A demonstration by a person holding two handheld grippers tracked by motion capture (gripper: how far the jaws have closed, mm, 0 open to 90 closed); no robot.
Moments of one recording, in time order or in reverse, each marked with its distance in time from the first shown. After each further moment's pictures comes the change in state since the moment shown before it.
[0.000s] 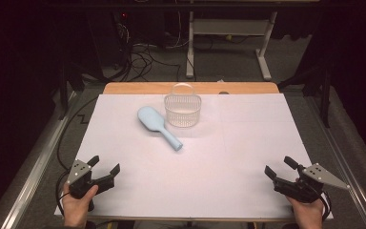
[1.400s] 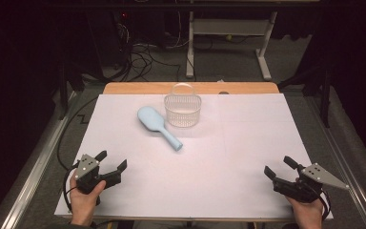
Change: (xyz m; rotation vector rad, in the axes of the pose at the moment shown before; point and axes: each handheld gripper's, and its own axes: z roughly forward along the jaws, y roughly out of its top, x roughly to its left) left arm -0.014 0.015 0.015 -0.007 -0.045 0.036; right arm 0.001 0.000 0.001 0.003 -0.001 -0.020
